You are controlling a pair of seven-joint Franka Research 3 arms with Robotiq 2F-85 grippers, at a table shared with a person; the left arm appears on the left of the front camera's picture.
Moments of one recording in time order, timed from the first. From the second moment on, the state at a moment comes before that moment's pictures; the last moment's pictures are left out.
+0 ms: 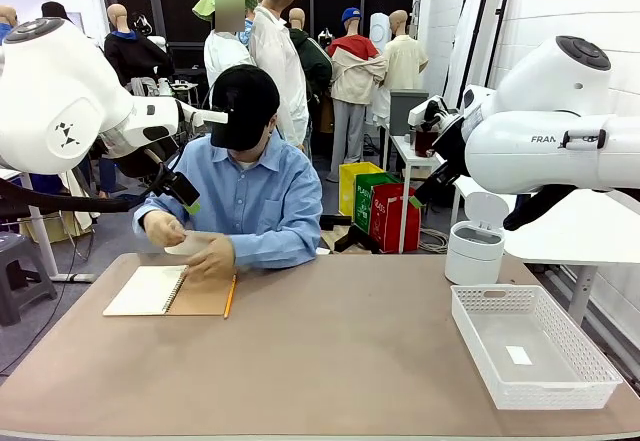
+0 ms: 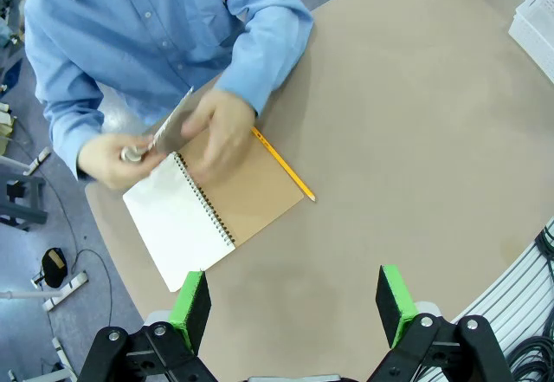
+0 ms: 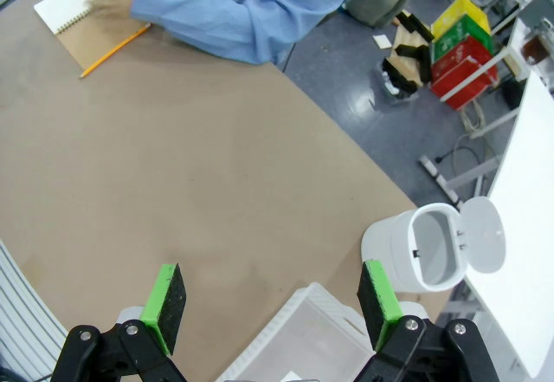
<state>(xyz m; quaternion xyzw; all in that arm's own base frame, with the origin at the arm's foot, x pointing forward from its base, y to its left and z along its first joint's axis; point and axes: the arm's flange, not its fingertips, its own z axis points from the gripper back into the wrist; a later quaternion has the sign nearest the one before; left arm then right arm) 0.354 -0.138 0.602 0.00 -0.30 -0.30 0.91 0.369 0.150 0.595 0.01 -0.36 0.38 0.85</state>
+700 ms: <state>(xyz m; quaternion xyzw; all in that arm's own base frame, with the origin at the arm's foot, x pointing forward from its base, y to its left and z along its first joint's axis) 0.354 -0.138 0.602 0.00 -0.30 -0.30 0.91 0.369 0.150 0.595 0.01 -0.36 0.38 0.85</state>
